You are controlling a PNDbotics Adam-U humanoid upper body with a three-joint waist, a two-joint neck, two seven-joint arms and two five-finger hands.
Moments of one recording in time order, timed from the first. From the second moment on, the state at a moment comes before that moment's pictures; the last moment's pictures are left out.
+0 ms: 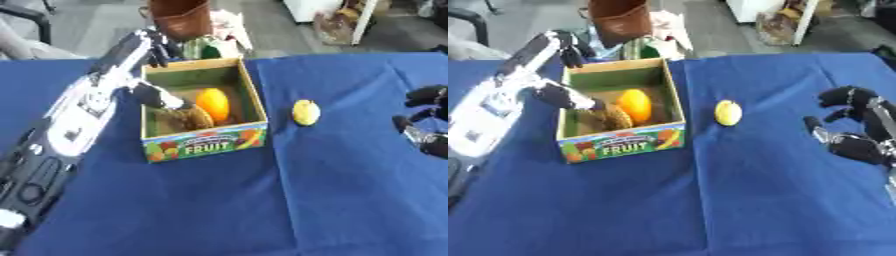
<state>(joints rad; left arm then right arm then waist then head) -0.56 0.53 -0.16 -1.60 -0.28 0.10 -0.06 -0.57 -0.52 0.10 -1.35 0.09 -0.27 0.12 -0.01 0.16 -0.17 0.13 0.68</state>
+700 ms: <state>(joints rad) -0.36 0.53 -0.06 -1.75 -0.11 0.14 0.04 -0.75 -0.54 0.17 -1.13 0.23 -0.32 0.19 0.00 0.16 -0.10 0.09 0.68</state>
